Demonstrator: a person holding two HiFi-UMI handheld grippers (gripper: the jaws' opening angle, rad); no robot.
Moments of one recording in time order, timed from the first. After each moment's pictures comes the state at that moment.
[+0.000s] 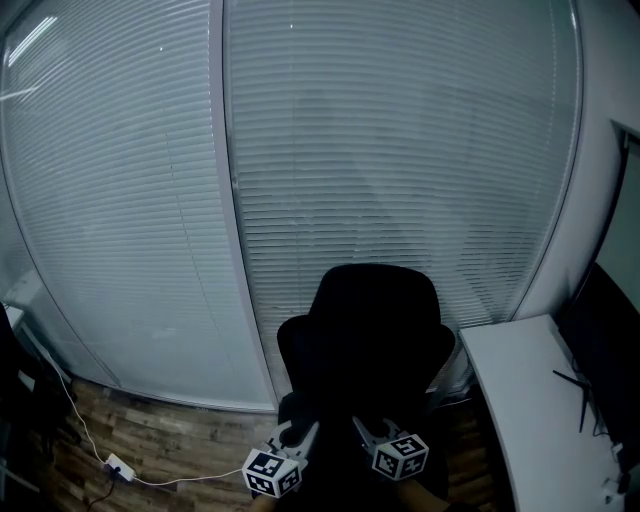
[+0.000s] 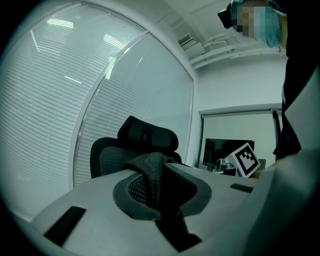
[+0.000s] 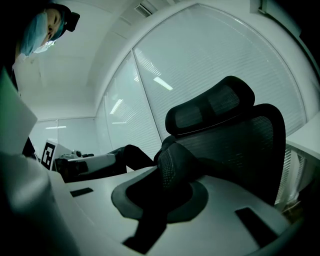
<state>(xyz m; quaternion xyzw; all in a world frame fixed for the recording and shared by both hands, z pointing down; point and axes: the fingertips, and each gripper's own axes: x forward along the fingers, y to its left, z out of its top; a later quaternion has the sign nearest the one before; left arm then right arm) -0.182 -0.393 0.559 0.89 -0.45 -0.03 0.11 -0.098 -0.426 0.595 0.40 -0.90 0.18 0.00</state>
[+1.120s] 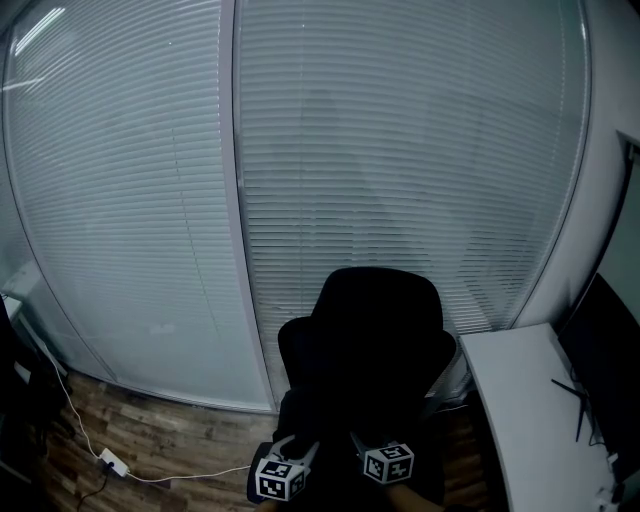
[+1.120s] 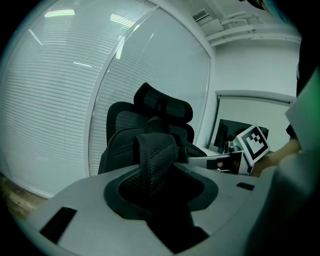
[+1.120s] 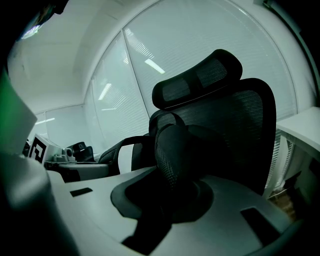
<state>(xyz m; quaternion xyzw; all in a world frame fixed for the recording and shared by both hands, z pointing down) -0.191 -0.392 0.669 0.84 -0.49 0.07 0.20 -0.090 -0.433 0.682 0.43 -0.87 0.23 0.09</state>
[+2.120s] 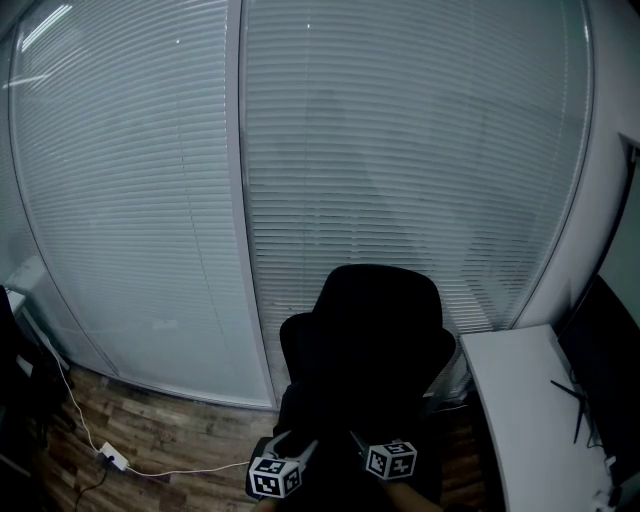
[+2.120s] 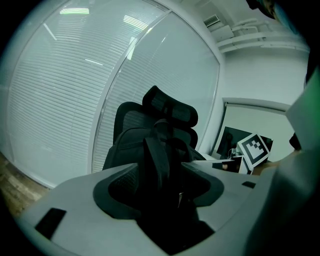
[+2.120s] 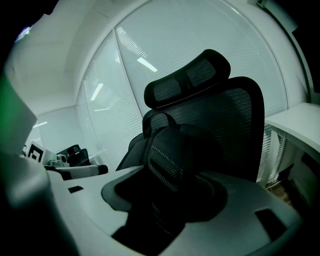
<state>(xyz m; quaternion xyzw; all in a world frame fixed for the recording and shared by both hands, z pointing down) -0.202 -0.383 0.668 0.82 -0.51 0.03 0.23 -0.073 -0.428 0.685 0.45 -0.85 0.25 0.10</state>
